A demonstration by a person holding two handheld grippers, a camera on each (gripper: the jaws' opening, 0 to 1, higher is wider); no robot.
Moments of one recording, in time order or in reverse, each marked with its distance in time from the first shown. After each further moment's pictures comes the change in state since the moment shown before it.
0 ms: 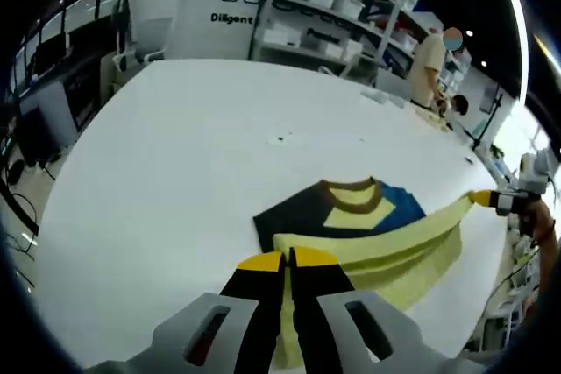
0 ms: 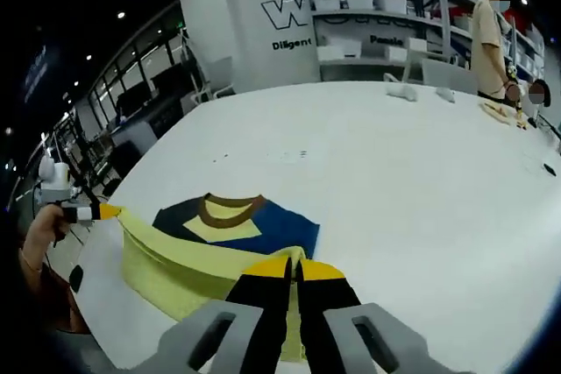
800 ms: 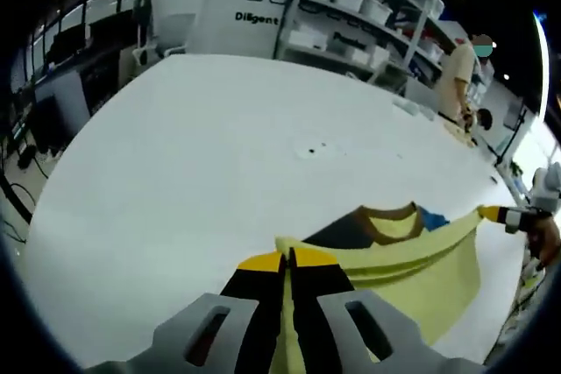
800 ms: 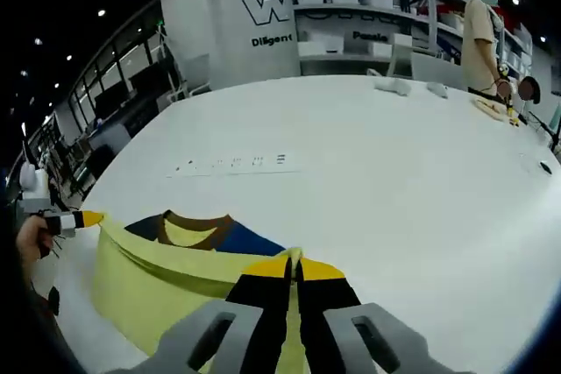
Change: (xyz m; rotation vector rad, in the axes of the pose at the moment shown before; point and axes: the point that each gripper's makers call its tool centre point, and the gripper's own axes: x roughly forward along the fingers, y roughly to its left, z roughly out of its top) left arm 0.072 0.024 0.018 -0.047 -0.015 0.099; right arm 0.078 -0.024 0.015 0.017 0.008 -0.116
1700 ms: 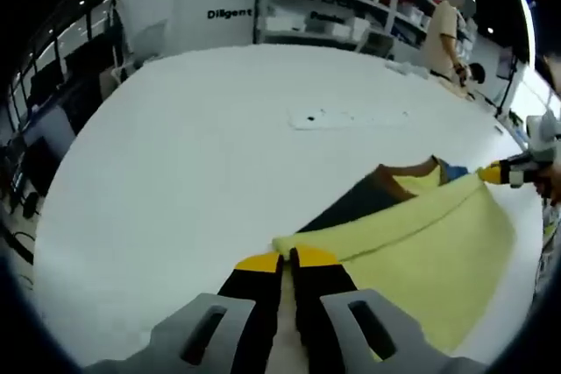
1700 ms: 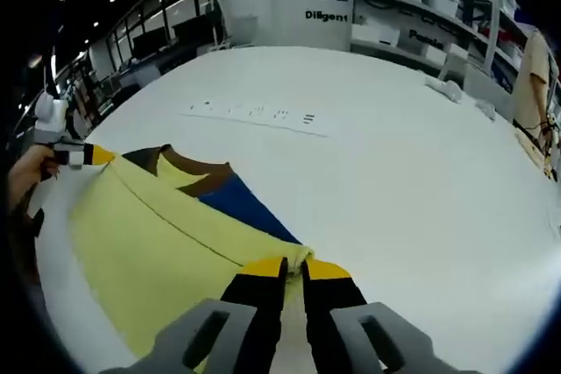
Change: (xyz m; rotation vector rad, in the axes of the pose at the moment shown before) left arm 0.022 0.008 -0.014 0.283 0.038 -0.016; right arm 0.034 -0.003 -0.033 -0.318 0.107 0.164
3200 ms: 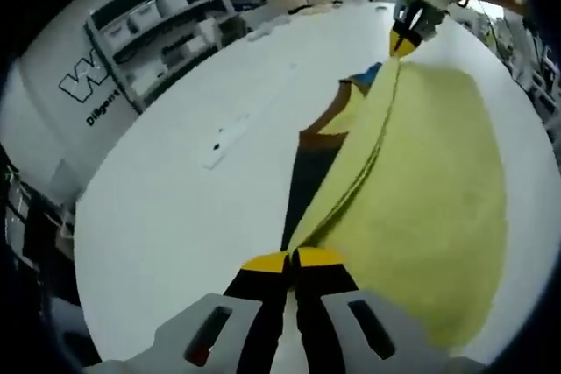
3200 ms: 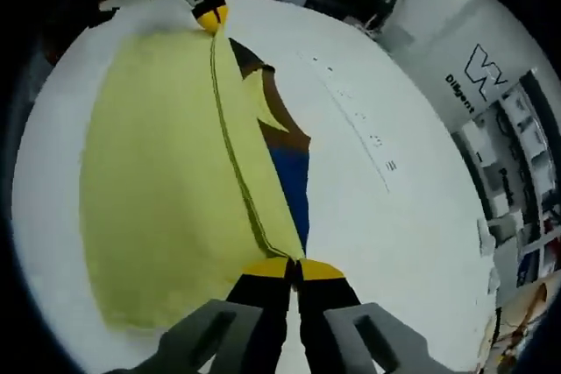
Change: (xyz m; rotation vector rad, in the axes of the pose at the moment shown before) left arm 0.015 -0.018 0.017 0.604 -0.034 -0.214; right arm 0.011 0.007 0.006 -0.653 0.094 0.105
